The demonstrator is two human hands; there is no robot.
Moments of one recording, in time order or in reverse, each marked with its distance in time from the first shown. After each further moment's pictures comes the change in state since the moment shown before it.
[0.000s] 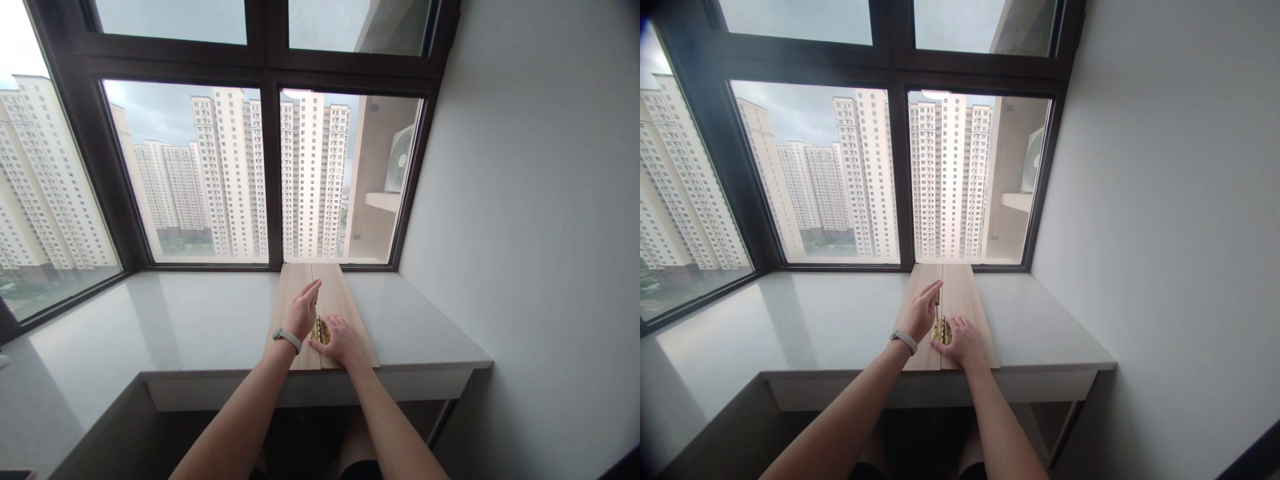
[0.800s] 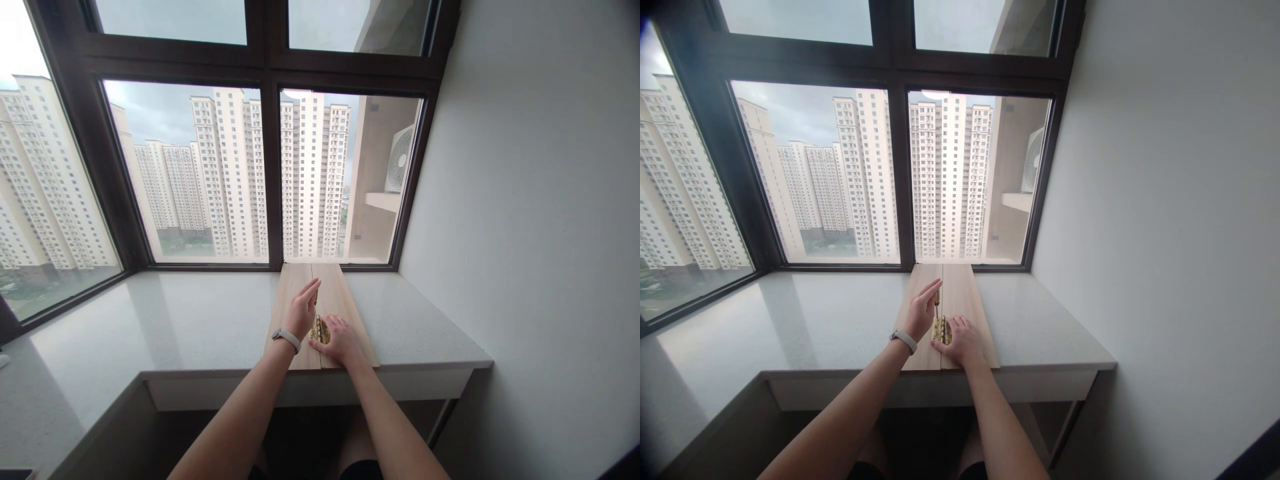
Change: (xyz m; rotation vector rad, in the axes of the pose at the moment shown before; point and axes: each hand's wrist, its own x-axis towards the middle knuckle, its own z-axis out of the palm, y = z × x) left_hand -0.001 -0.004 -0.002 -0.024 -0.003 -0.009; right_hand 0.000 -0.002 -0.003 -0.003 -0.016 0.012
